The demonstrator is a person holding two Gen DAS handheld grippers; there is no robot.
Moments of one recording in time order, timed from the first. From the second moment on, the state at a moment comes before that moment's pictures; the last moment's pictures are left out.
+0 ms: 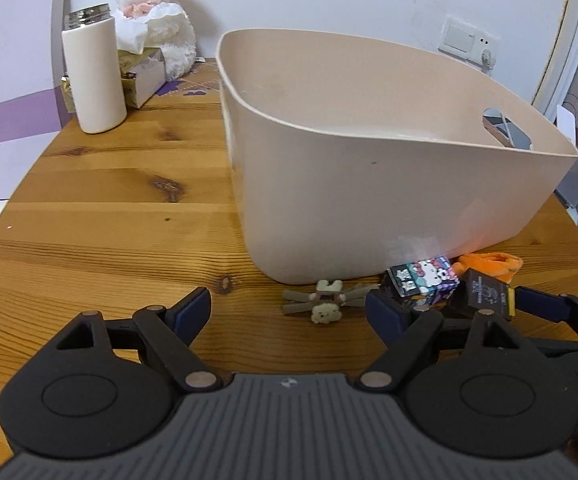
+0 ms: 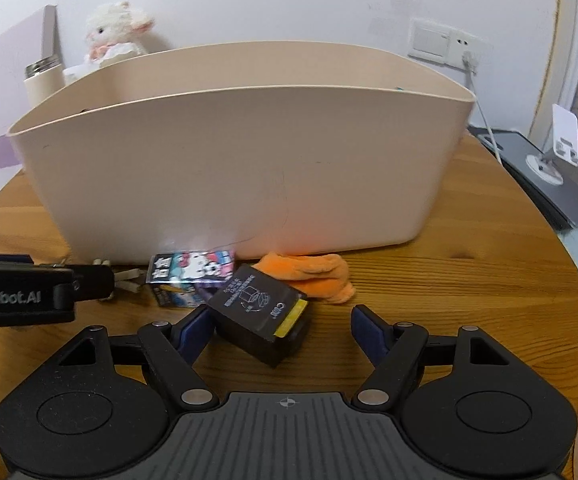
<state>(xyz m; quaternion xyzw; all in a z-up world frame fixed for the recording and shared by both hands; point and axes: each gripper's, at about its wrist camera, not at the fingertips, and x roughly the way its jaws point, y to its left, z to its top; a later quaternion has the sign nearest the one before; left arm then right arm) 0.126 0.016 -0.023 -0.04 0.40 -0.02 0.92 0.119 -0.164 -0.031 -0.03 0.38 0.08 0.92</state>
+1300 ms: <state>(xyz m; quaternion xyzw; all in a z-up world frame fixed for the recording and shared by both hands) 0.109 0.004 -0.022 -0.02 0.39 -0.02 0.92 0.084 -0.186 -0.009 -0.03 0.36 0.09 0.93</state>
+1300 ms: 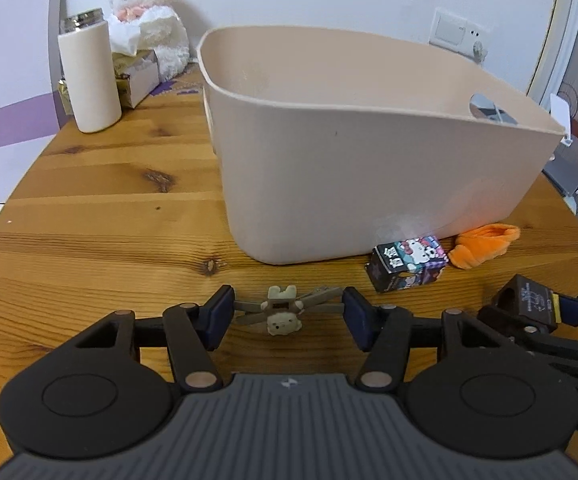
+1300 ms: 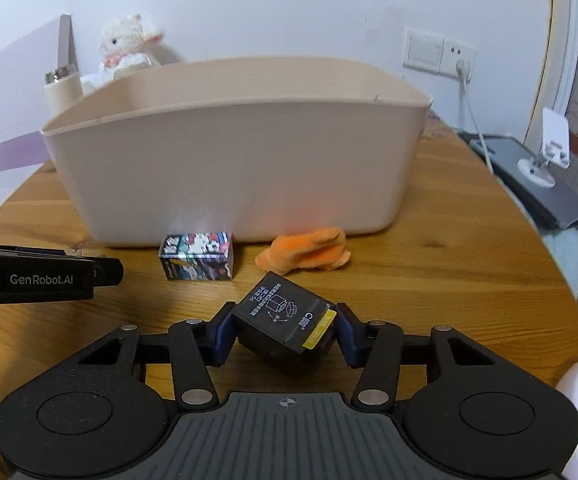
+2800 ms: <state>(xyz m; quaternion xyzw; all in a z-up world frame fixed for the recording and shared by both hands) 0.228 -0.025 0.040 0.02 0.33 0.01 0.94 0.214 -0.181 0.052 -0.02 0.29 0.09 0.95</state>
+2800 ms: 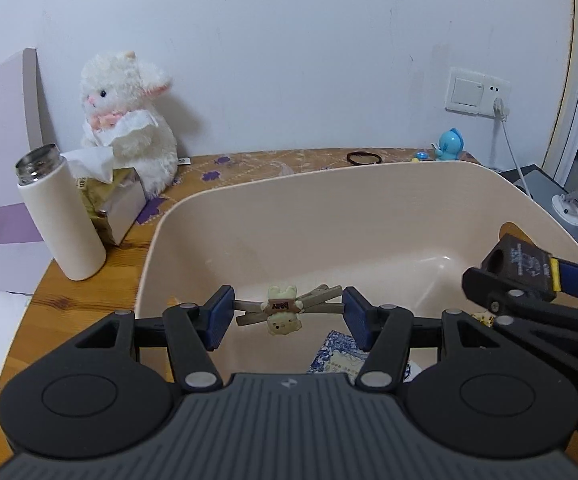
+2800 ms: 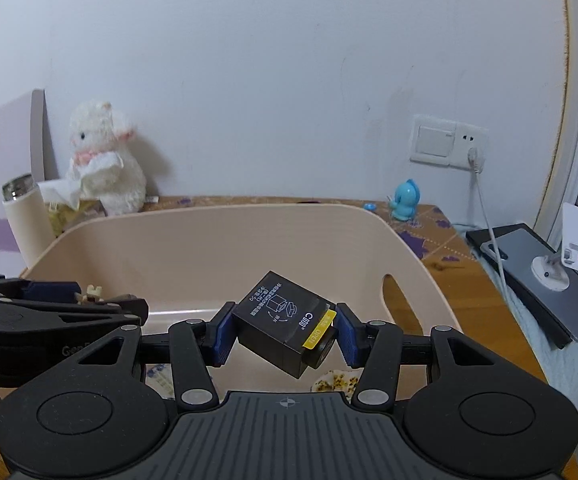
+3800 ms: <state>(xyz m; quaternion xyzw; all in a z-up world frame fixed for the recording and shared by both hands) 0.131 -0.044 0.075 0.00 0.31 0.01 0.95 0.116 -0.228 0.090 -0.03 0.26 0.09 0.96</state>
